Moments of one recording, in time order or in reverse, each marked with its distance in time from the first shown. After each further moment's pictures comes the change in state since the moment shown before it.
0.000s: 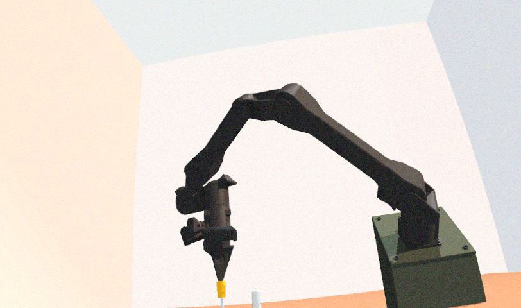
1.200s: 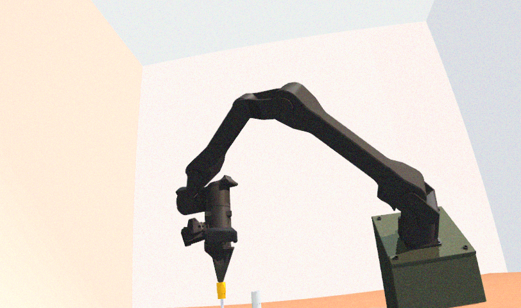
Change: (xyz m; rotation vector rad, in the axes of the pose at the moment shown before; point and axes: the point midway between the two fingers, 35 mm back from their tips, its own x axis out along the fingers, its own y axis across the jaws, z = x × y) arm 0.005 -0.001 -0.002 0.014 -0.006 0.001
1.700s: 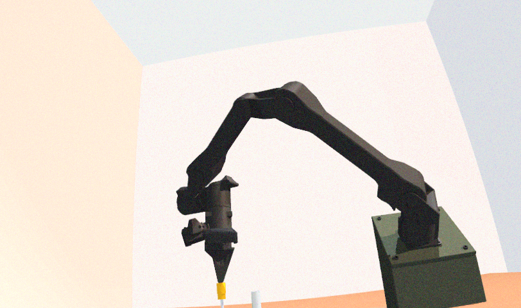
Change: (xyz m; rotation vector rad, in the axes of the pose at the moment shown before) arm 0.002 0.000 -0.001 0.007 -0.006 -0.003
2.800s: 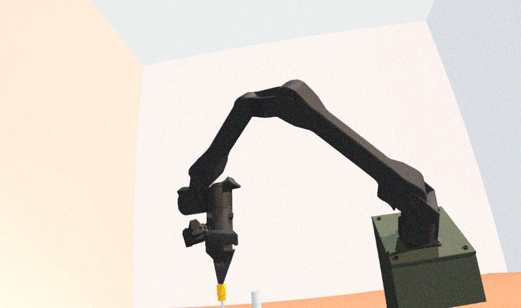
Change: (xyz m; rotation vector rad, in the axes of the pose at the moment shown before) arm 0.005 -0.001 -0.002 0.013 -0.014 -0.006
